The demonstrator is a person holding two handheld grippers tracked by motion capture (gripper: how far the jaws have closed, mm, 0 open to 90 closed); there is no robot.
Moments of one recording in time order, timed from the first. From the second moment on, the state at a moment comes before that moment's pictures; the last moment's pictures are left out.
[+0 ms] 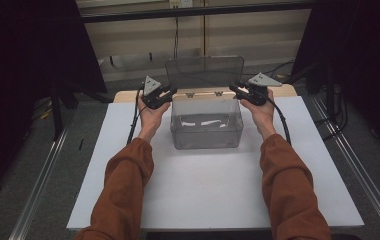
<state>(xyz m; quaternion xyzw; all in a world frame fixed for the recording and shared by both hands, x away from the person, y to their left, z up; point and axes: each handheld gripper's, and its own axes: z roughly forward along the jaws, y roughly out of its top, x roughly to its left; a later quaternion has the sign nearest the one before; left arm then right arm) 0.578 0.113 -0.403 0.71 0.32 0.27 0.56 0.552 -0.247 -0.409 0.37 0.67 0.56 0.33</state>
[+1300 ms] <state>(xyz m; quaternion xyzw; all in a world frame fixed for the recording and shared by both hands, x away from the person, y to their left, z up) 0.594 0.108 -0.407 0.72 0.37 0.22 0.55 0.566 -0.247 -0.409 0.42 0.67 0.55 0.28</state>
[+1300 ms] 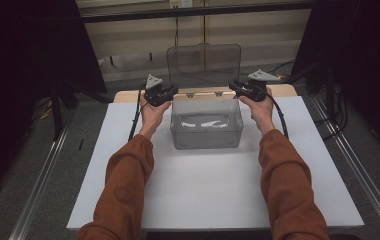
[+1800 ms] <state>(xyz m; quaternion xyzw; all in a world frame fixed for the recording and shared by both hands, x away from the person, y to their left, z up) 0.603 0.107 -0.403 0.72 0.40 0.19 0.54 0.577 -0.247 -0.404 0.46 0.68 0.53 0.24</state>
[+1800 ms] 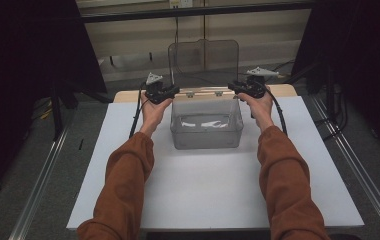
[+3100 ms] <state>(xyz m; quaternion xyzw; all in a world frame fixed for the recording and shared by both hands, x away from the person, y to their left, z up) 0.616 0.103 -0.400 0.73 0.44 0.14 0.49 0.592 -0.249 -0.407 0.52 0.67 0.51 0.17</state>
